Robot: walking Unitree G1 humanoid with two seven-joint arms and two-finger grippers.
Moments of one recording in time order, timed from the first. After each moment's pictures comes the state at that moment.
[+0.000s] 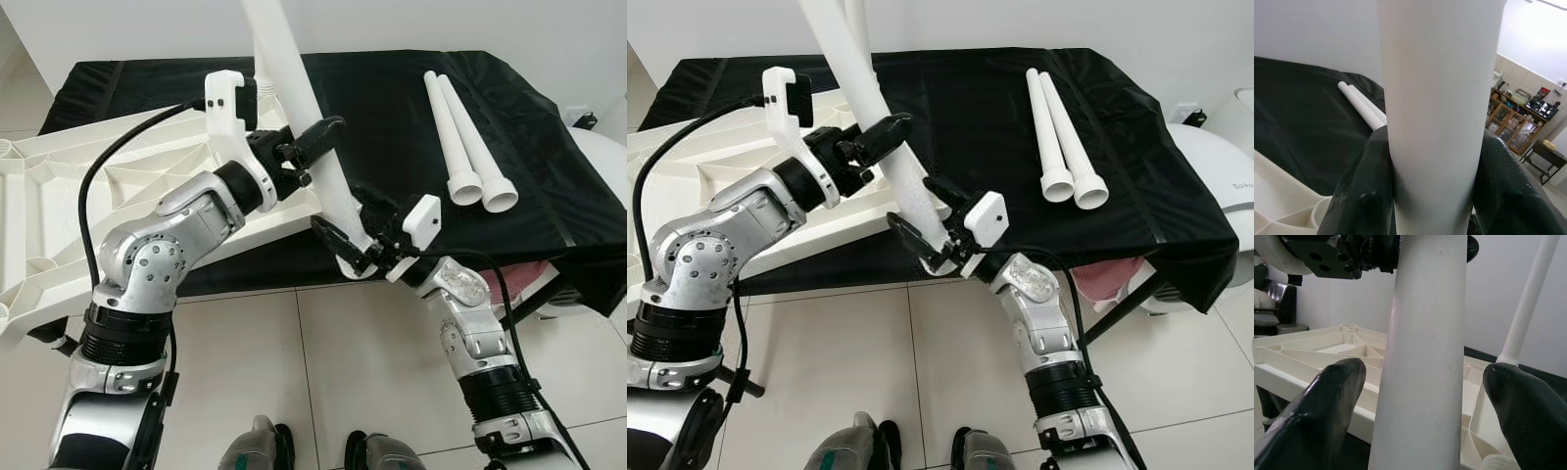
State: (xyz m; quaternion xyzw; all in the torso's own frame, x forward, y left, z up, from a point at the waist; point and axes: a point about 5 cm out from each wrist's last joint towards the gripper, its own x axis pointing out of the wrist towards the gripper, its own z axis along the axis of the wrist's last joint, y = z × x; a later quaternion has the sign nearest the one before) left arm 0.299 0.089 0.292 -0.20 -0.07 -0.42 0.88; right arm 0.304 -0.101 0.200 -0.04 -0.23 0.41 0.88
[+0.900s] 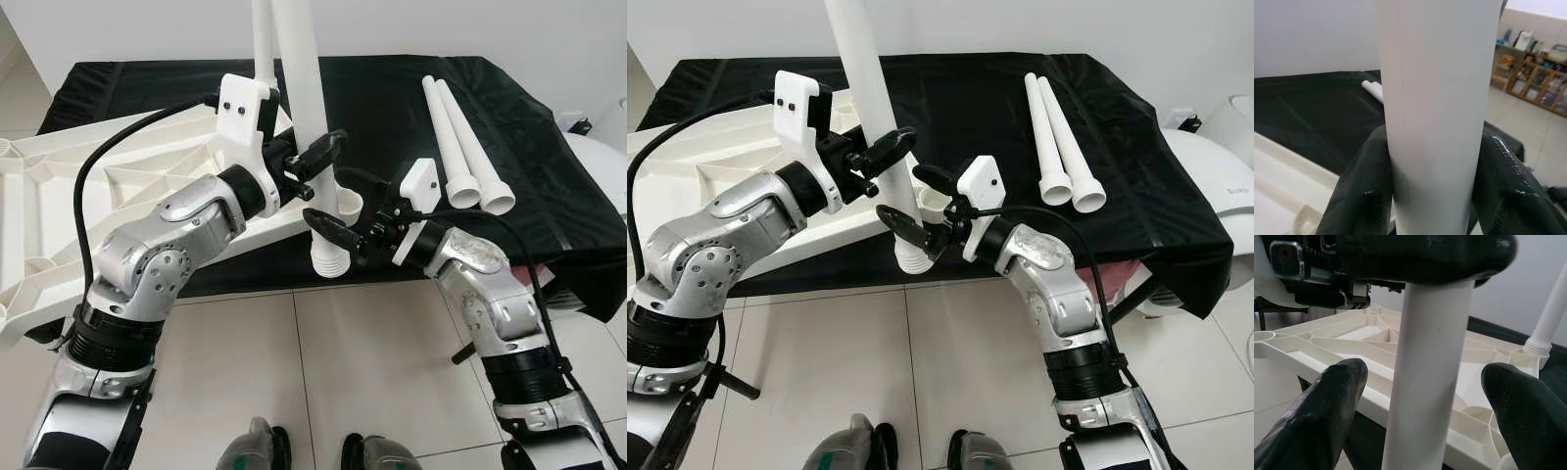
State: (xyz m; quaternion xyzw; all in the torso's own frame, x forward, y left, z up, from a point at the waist) left arm 0.298 0.087 0.284 -0.06 -0.07 -0.39 0.91; right arm 0.301 -0.098 0.231 -0.04 -0.13 0.47 0.87
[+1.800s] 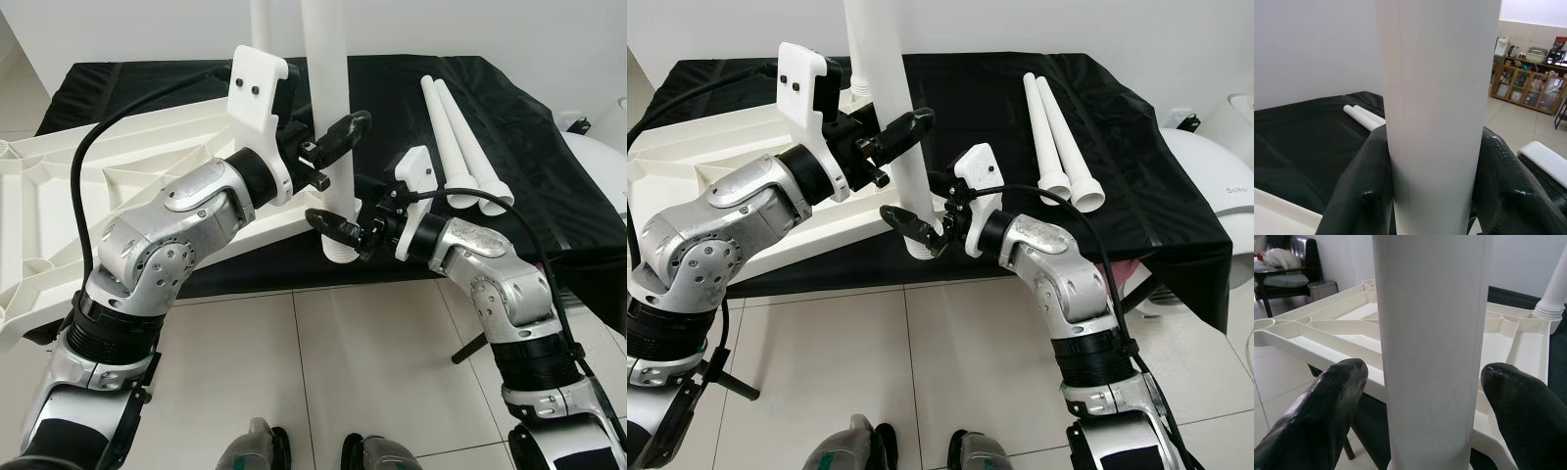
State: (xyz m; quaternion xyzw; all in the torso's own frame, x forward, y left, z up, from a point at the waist) left arm 0.284 0.071 0.305 -0.05 -0.12 -0.43 0.89; right arm 0.309 -0.094 0.233 -0.04 -0.06 0.48 0.88
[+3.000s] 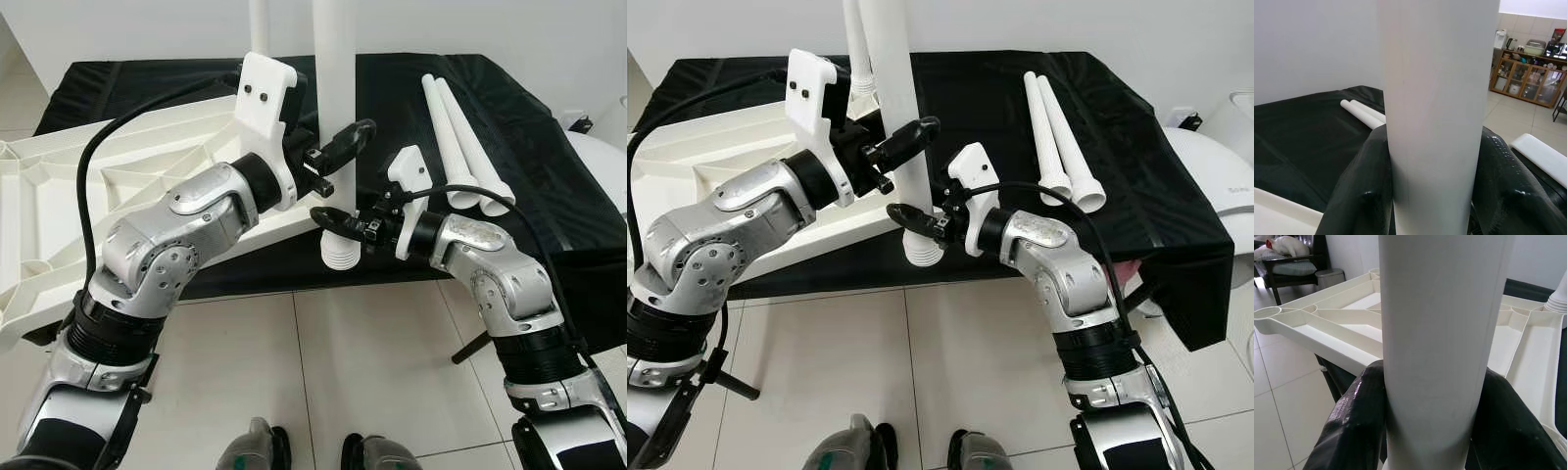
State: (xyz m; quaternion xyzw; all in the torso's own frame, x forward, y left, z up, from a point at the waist) left arm 0.283 0.067 0.302 -0.04 -0.11 -0.44 0.89; right arm 0.311 -0.095 0.232 -0.05 -0.04 0.48 0.87
